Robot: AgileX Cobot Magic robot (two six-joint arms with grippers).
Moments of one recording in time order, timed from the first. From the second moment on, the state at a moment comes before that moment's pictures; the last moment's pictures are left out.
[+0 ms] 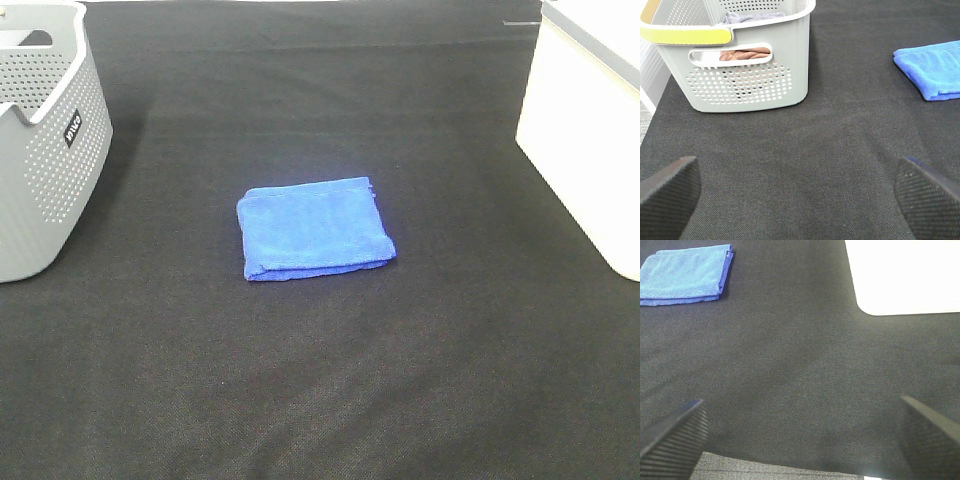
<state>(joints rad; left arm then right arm) 0.04 -0.01 -0.51 -0.05 1.04 0.08 0.05 0.00 -0.45 0.13 1.10 -0.05</state>
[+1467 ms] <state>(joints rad) 0.04 -0.01 -0.51 -0.05 1.04 0.08 0.05 0.17 -0.49 0.10 1.10 -0.08</state>
